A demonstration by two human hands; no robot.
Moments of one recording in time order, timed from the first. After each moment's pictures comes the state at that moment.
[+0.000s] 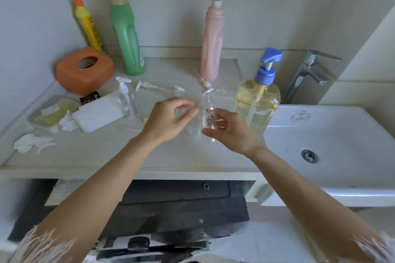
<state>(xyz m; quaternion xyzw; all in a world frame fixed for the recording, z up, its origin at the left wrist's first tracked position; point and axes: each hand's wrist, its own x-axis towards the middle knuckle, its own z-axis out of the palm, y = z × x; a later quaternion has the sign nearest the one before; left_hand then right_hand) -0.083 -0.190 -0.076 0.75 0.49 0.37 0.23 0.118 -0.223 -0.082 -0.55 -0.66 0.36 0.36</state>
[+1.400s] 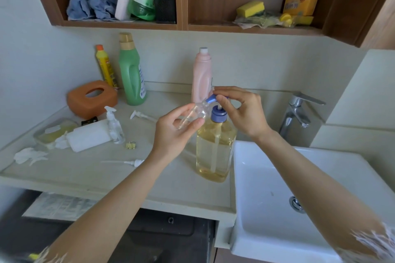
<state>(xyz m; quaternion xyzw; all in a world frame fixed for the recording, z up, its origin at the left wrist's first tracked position) 0.054 -0.217 -0.020 0.59 0.46 0.60 0.27 0.236 -0.172 0.022 -0.35 -0.78 0.07 0.52</state>
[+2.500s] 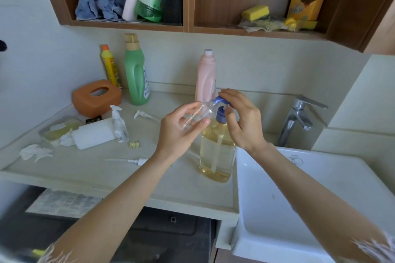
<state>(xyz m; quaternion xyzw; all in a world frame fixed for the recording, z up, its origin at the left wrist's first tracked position) 0.051 -0.224 -0.014 0.63 0.45 0.60 0.22 0.220 -0.189 0.002 -0.35 -0.76 0.02 0.55</state>
